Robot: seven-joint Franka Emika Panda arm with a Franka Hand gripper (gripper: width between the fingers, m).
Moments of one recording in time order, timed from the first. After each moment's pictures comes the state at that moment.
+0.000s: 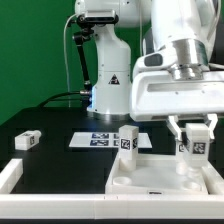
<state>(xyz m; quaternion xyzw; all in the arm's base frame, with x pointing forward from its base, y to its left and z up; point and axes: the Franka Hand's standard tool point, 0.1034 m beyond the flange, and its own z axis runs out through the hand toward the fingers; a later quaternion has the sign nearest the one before) 0.607 0.115 0.095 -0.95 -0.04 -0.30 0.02</state>
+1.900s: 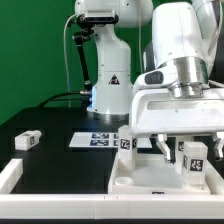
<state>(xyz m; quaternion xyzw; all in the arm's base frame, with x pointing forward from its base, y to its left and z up) 0.612 0.106 0.069 -0.96 -0.04 -0.29 0.01</state>
